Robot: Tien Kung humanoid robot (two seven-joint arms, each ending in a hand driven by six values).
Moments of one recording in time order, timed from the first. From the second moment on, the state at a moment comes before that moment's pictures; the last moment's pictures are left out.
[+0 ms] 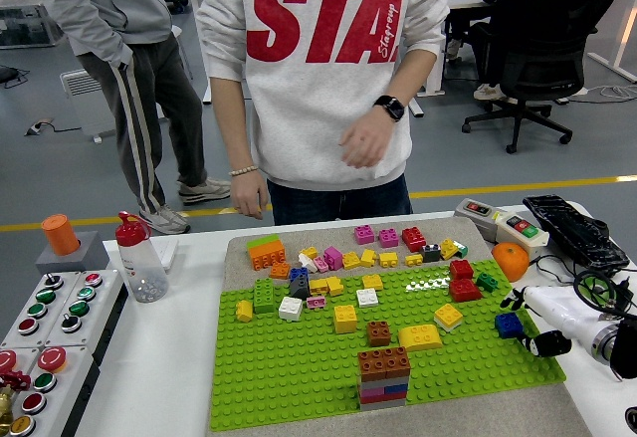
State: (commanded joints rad) left arm -0.12 0.01 -1.31 -0.18 1.26 0.14 0.20; right arm 0.56 -0.58 0.77 1.11 -1.86 -0.03 -0.07
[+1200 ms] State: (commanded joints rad) left arm -0.11 0.01 -1.33 -0.18 1.27 0.14 0.20; right arm 0.55 -0.56 0.75 1.07 -1.84 -0.11 -0.03
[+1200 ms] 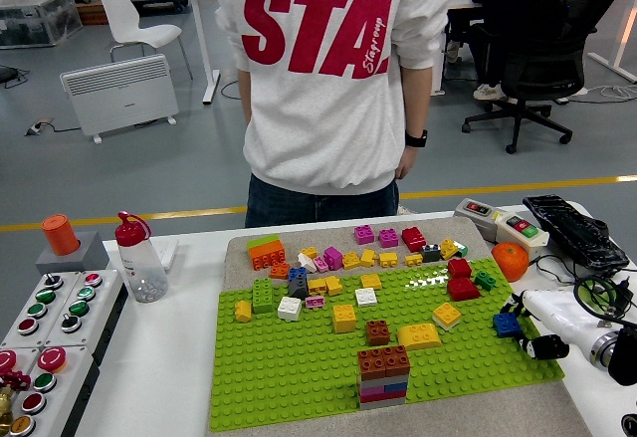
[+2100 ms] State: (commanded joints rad) left arm -0.11 0.02 -1.34 -0.18 1.27 0.15 0.20; right arm 0.49 -0.65 0.88 1.43 -1.56 -0.10 -0.24
